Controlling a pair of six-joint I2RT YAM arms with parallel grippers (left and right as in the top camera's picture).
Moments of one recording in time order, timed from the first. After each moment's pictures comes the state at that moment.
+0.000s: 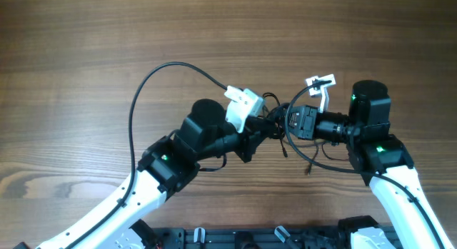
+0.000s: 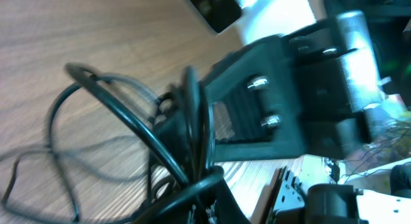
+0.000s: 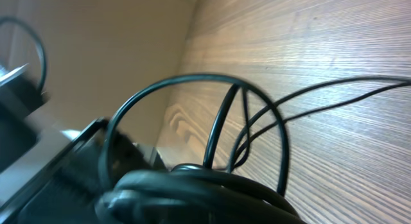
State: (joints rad) left arm -0.75 1.17 0.82 -0.08 0.42 -0.38; right arm 0.14 1.07 0.71 -0.25 -0.99 0.62
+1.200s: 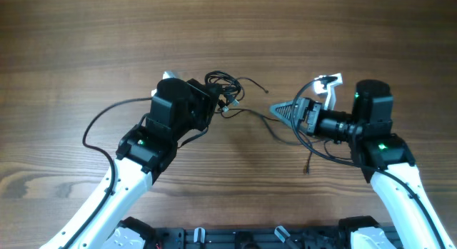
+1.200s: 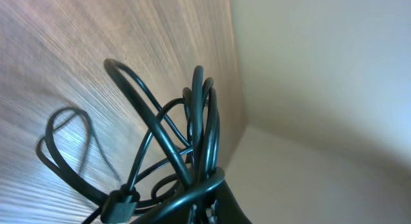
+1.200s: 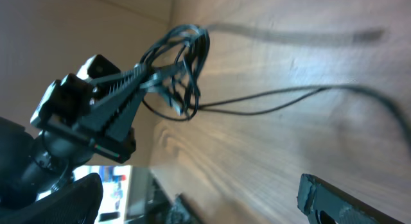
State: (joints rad) left arm -0.47 1.18 0.82 -0.16 0.12 -1.60; right arm 0.12 1.09 0.71 -0.29 -0.92 0.69
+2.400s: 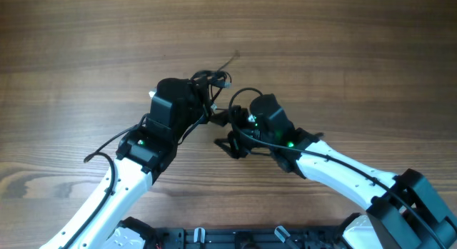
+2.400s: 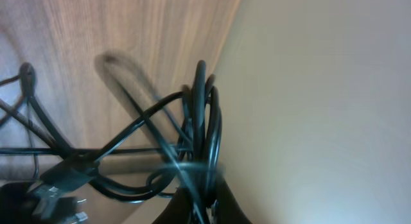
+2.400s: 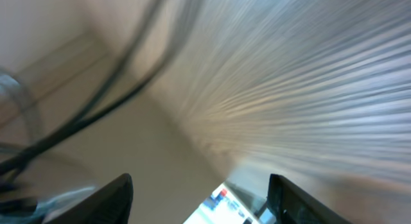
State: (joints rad) left arm -0.47 1.18 0.82 -0.15 -0.08 -2.09; right arm 0.70 1.54 0.71 0.19 -0.46 1.83
